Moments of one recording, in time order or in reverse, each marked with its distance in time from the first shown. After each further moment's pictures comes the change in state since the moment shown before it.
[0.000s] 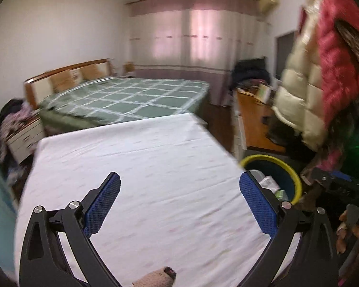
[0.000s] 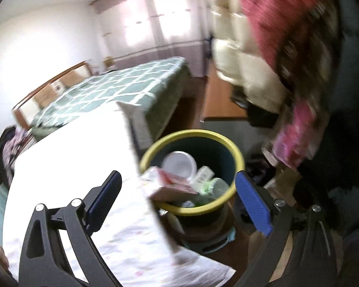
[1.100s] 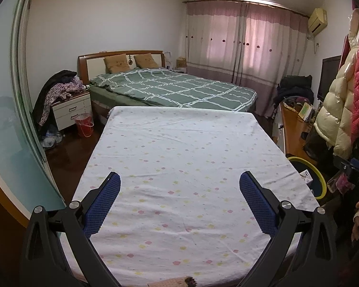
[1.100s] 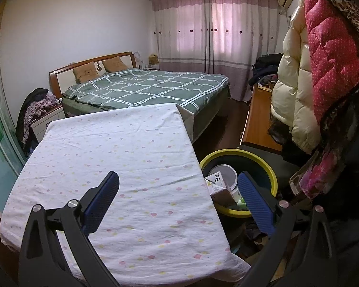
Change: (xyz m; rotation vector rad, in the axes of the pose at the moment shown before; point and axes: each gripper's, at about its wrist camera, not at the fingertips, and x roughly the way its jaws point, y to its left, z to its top) left arm -0.113 0.116 -0.069 -0.175 0.003 0.215; right arm -0.050 0.093 -0.019 -0.238 -0.060 0.099
